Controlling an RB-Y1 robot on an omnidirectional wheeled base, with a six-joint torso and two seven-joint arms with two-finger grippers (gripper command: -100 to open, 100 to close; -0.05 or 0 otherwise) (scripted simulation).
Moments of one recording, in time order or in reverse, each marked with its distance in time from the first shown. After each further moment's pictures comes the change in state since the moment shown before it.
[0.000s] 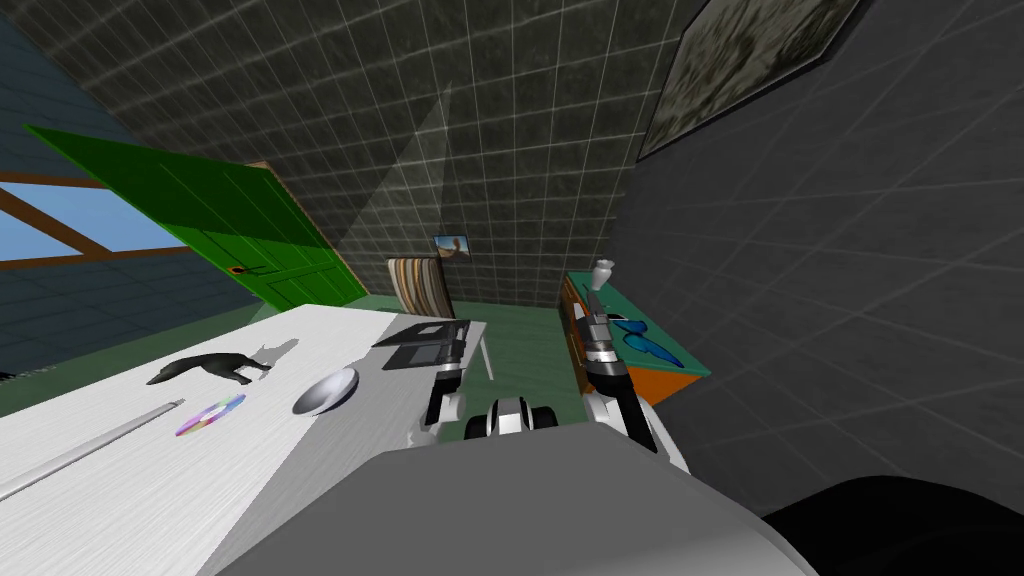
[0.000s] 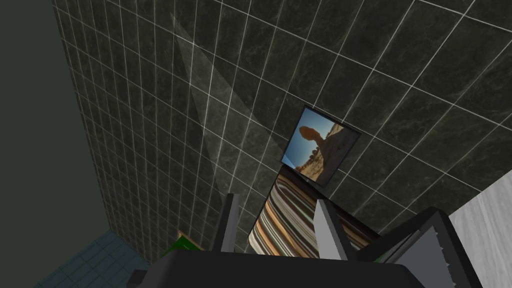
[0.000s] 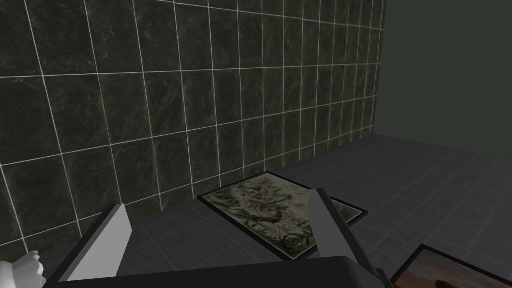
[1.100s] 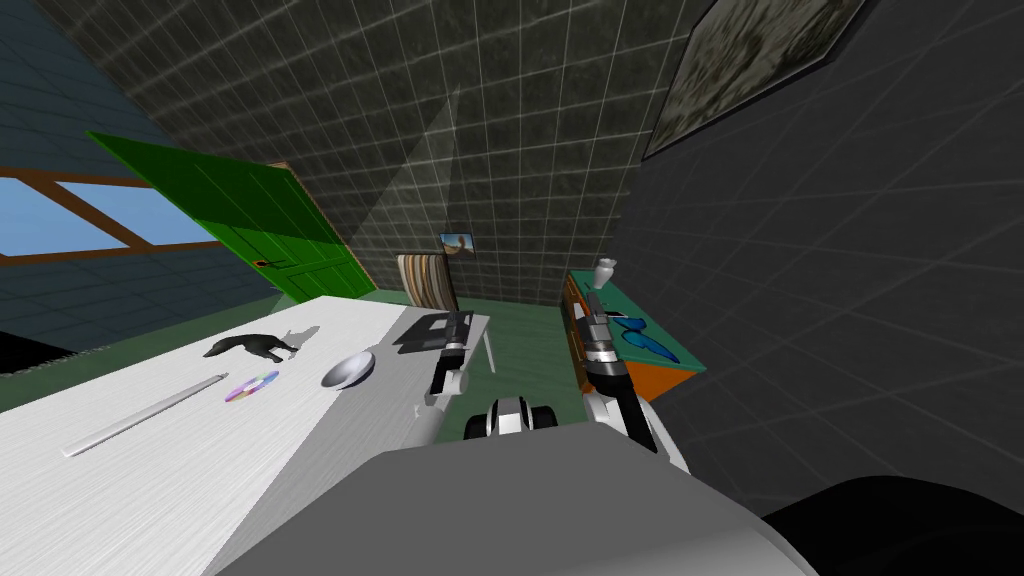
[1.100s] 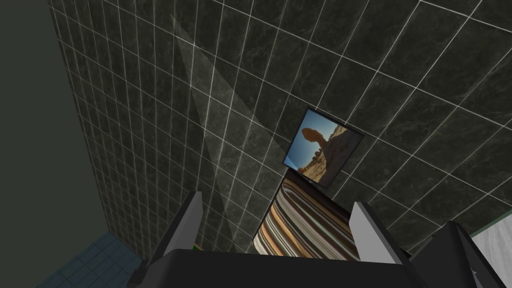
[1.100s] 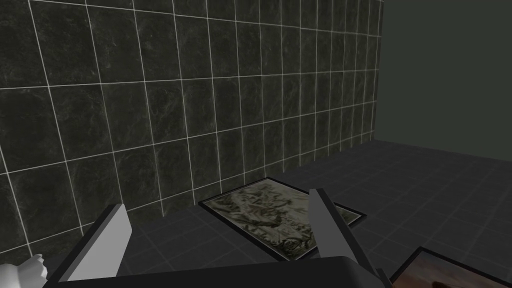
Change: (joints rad) left arm -0.117 -0.009 0.031 -0.082 0.009 0.201 -0.023; right arm 0.000 0.000 0.000 0.000 0.000 0.000 0.000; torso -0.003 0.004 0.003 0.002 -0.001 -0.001
